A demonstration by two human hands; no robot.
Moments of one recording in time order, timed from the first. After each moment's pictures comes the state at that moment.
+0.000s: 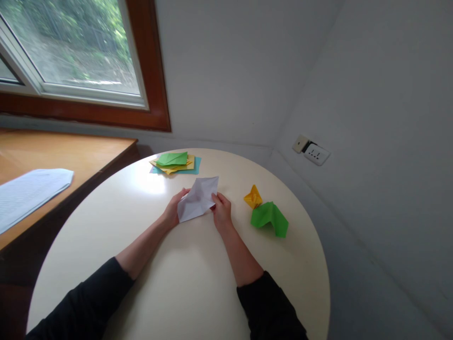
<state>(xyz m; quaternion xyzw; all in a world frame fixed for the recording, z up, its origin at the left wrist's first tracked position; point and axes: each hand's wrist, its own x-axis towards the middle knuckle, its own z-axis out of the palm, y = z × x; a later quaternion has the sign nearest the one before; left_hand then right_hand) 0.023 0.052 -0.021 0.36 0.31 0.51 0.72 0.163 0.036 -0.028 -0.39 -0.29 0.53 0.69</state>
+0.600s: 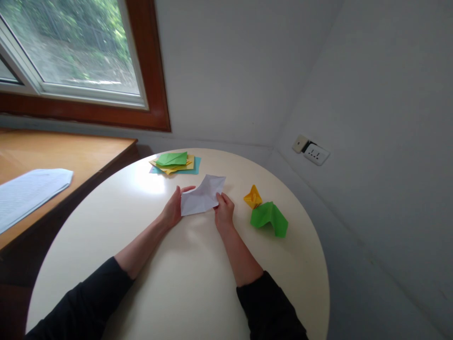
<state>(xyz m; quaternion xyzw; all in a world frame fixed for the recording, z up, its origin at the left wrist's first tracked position) 0.020 0.051 -0.017 0.36 0.28 0.50 0.74 0.164 0.038 -0.030 -0.39 -0.22 0.49 0.75</state>
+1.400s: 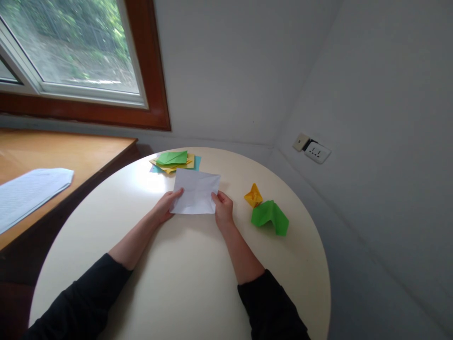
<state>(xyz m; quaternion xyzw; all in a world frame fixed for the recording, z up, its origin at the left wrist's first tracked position) -0.002 0.063 -0.012 0.32 0.40 0.46 0.72 0.166 0.039 -0.037 -0.41 -0.30 0.49 0.70</state>
